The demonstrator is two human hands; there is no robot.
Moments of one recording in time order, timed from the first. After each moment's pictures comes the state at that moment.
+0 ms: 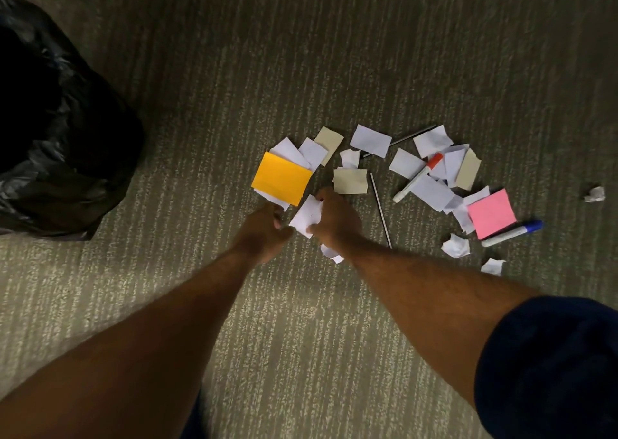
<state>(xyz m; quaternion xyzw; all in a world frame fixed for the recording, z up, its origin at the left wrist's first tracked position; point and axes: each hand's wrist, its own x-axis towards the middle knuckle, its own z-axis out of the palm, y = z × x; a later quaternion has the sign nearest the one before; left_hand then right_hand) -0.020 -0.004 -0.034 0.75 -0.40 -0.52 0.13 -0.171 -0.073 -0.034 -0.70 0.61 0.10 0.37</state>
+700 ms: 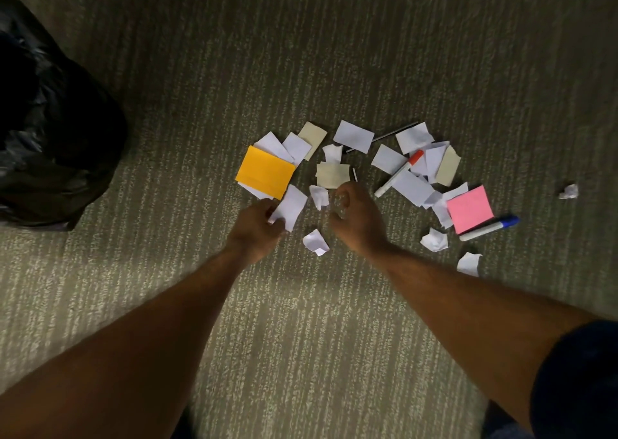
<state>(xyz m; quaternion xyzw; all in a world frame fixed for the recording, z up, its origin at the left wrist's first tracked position) -0.046 -0.002 -0.023 0.74 -0.38 -0.51 0.23 -0.242 -0.079 -0.010 -0.72 0.60 -0.04 0.35</state>
